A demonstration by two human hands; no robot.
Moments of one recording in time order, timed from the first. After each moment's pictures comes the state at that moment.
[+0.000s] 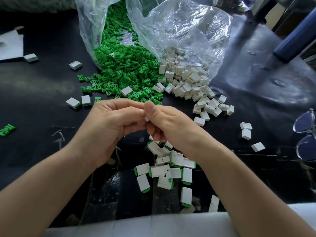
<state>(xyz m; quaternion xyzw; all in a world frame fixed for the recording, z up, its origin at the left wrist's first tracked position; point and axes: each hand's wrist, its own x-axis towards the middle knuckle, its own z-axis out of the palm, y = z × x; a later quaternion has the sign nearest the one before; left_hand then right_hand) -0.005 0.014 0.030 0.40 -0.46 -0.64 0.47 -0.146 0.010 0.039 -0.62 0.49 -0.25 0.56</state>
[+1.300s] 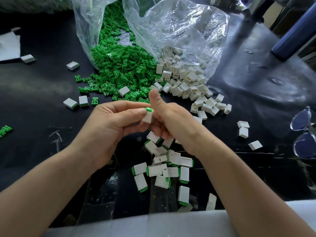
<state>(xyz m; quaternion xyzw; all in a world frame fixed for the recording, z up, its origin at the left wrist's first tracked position) -0.009 0.016 0.028 0.43 -0.42 -0.65 0.46 -0.152 0.002 0.039 -0.62 0.56 -0.23 0.50</state>
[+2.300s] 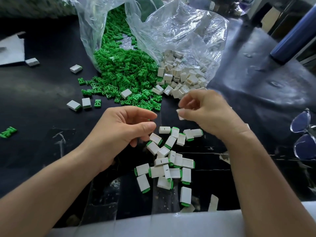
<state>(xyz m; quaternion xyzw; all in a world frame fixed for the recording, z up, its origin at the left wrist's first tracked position) -0.010 0.019 0.027 0.49 -0.50 -0.59 0.40 -0.201 -0.012 0.047 -0.67 0.65 -0.22 0.28</state>
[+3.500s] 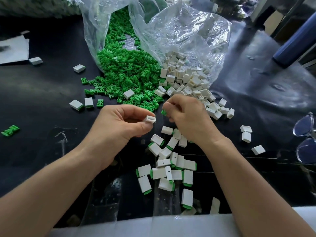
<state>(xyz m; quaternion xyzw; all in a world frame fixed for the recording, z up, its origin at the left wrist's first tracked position) -0.011 0.018 0.029 0.50 -0.48 -0.57 0.44 -0.169 -0.016 0.024 -0.71 0.60 -0.27 0.25</state>
